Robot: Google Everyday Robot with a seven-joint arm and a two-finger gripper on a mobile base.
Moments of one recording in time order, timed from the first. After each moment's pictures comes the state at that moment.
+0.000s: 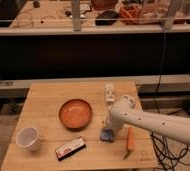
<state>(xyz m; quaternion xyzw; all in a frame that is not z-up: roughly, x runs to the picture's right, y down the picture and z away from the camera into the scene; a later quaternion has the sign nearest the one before) 0.113 0.241 0.824 -0.23 -0.22 -0.52 0.79</state>
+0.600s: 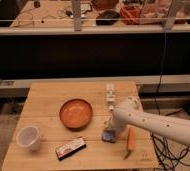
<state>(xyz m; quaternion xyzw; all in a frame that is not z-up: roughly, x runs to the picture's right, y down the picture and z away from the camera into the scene) 0.128 0.247 0.821 -0.24 -0.22 -0.50 0.80</state>
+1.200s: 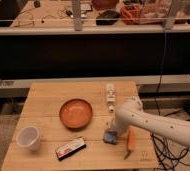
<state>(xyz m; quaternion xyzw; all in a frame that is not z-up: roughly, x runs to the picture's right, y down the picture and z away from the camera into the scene) 0.167 0.258 0.792 -0.25 -0.22 -0.45 0.83</state>
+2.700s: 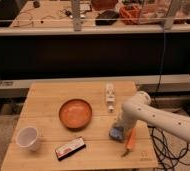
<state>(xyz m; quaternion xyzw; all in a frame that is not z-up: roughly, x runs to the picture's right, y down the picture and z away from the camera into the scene) 0.148 0.205 0.799 -0.25 -0.19 -0.45 0.84</state>
